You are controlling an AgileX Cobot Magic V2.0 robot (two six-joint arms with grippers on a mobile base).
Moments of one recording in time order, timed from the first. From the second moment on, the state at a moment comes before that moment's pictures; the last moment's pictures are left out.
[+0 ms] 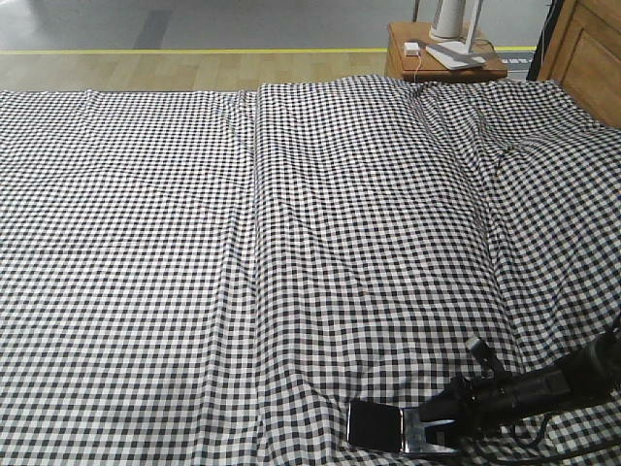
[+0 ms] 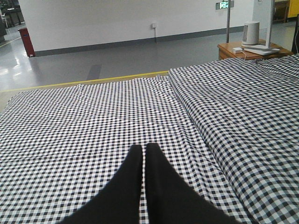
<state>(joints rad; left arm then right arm) -0.01 -0.01 0.03 0.06 0.19 0.04 -0.30 2.87 -1.40 1.17 1.08 -1.31</state>
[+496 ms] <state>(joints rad) -0.01 -0.01 0.03 0.06 0.19 0.04 -0.29 2.88 -1.40 1.17 1.12 -1.37</state>
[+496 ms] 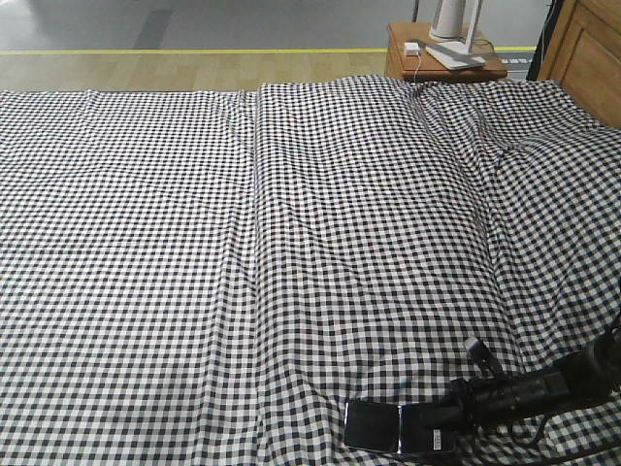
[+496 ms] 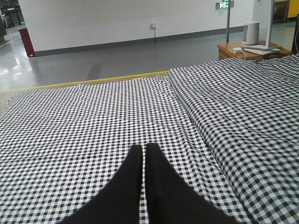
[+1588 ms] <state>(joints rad) -0.01 -0.01 0.03 0.06 0.19 0.04 -0.29 1.95 -1.12 1.02 1.15 -1.24</state>
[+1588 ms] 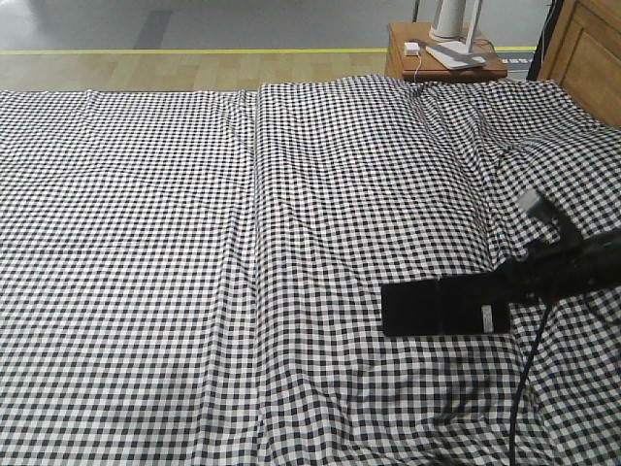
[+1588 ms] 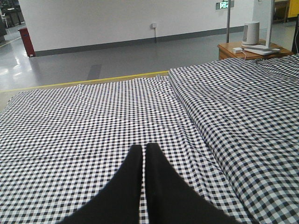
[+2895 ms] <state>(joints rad) -0.01 -0.01 0.03 0.06 0.19 0.04 0.27 1.52 -1.11 1.09 1.20 -1.14</state>
